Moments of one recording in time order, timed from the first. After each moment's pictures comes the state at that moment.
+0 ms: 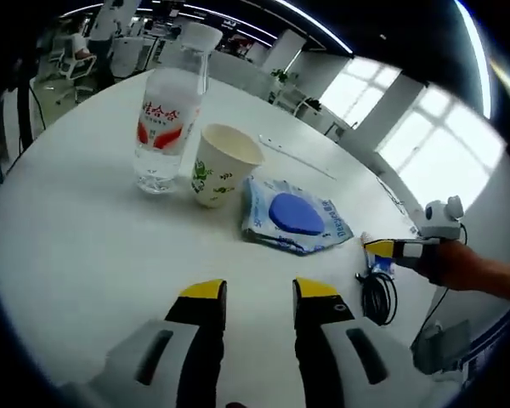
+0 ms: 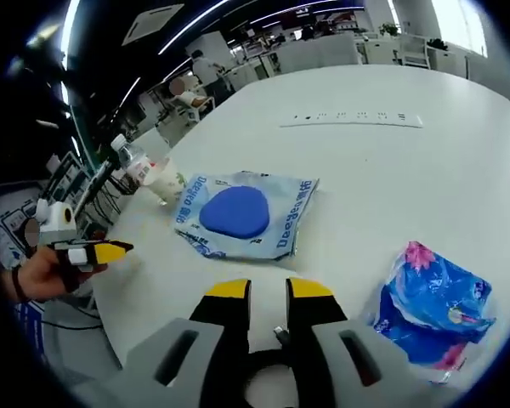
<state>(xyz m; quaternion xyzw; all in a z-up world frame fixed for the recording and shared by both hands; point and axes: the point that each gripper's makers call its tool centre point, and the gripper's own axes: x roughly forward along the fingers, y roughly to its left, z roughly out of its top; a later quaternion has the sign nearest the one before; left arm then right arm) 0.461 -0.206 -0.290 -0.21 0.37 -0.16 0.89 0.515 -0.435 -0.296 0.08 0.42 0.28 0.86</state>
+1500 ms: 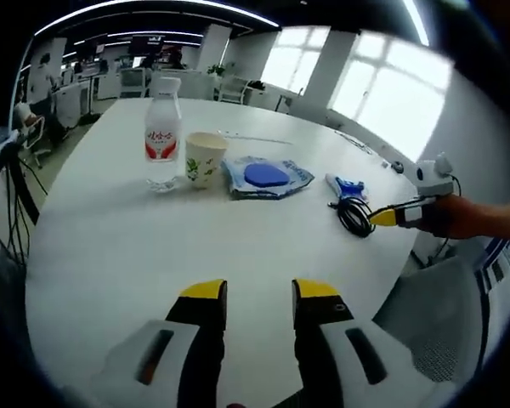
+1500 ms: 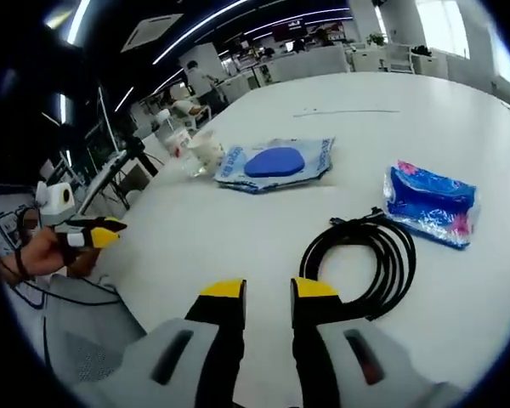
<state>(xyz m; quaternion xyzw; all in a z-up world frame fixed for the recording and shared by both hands) 0.367 -0.152 -0.267 -0.07 0.35 -0.28 0.89 0.382 -0.415 -0.285 0.10 0.39 0.22 0.89</state>
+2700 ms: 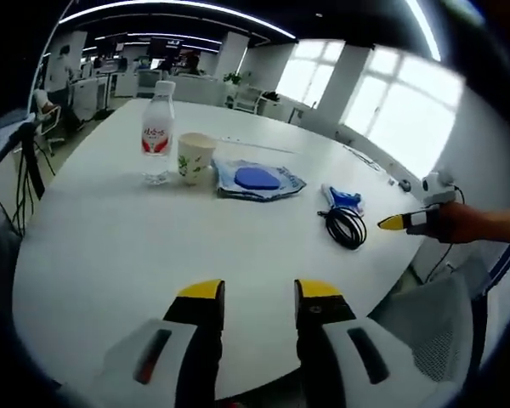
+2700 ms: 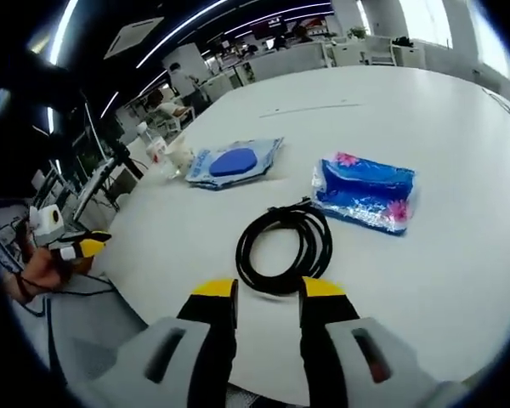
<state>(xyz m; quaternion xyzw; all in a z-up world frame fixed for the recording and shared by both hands) 0.339 -0.188 -0.258 -0.11 0.33 -0.23 0.91 0.377 -0.506 -0.275 0.09 0.42 0.21 0.88</state>
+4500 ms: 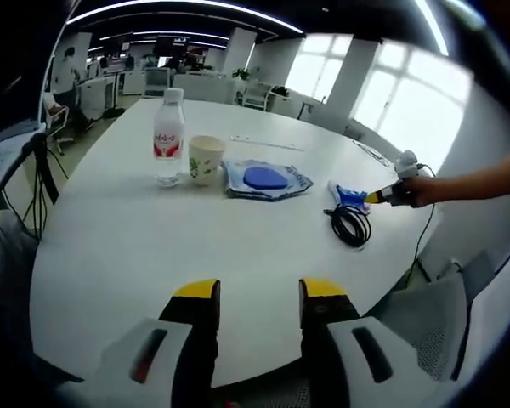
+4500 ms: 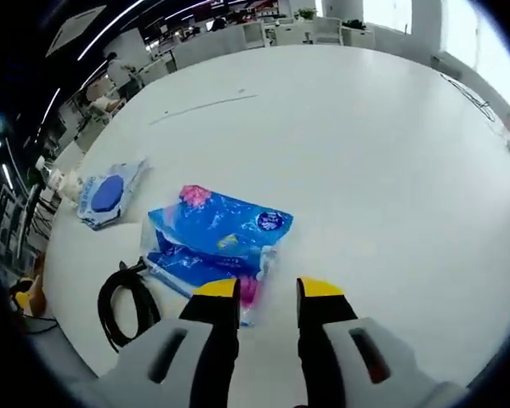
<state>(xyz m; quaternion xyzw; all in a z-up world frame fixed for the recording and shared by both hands) 0.334 -0.181 -0.241 -0.09 0.35 -0.21 0.91 0.484 -0.629 -0.314 0.06 0.48 0.06 0.87</state>
